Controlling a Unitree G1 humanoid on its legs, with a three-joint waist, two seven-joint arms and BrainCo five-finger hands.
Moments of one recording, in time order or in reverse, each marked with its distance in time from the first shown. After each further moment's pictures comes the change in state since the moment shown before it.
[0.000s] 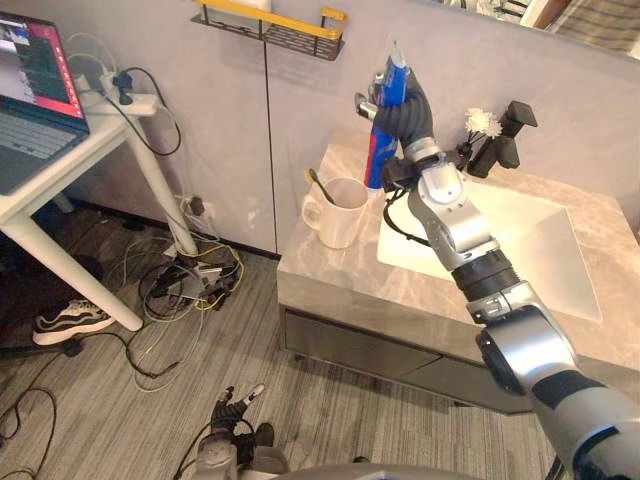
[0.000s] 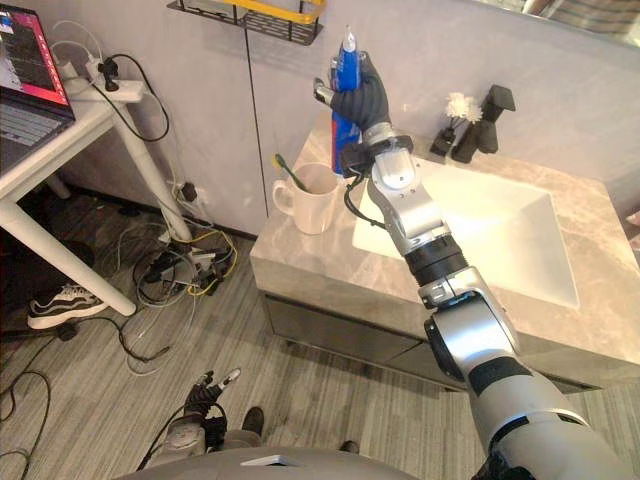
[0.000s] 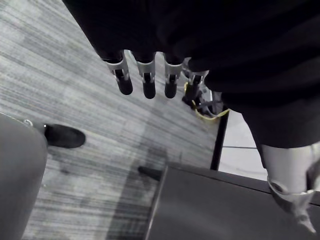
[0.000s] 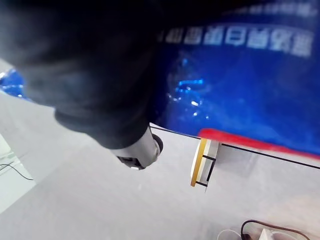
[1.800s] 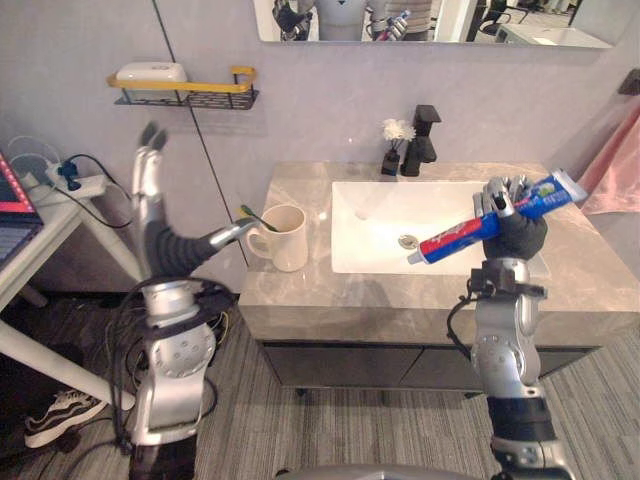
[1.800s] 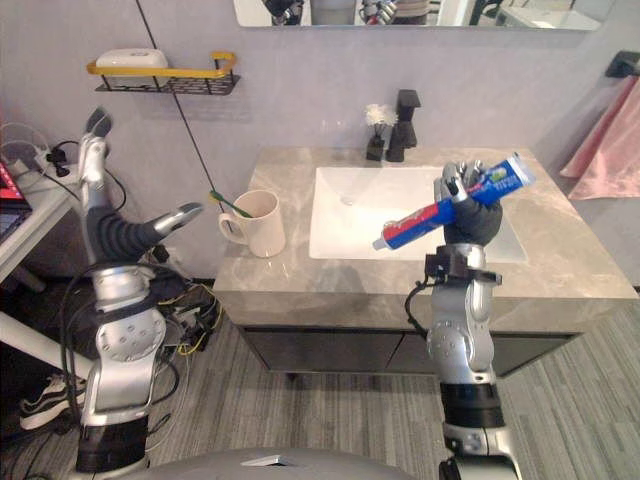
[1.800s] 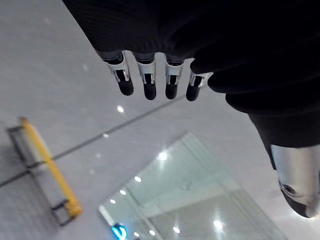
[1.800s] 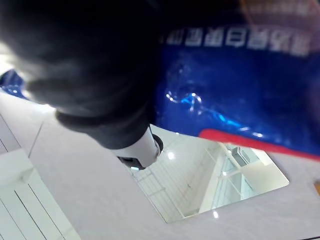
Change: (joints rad) left arm -0.049 0.072 0.066 -1.293 0.395 -0.145 0.200; right arm 0.705 0.087 -0.336 -0.561 0.399 -0.150 0.122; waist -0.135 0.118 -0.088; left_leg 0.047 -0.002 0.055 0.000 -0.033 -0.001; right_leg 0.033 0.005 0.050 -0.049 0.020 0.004
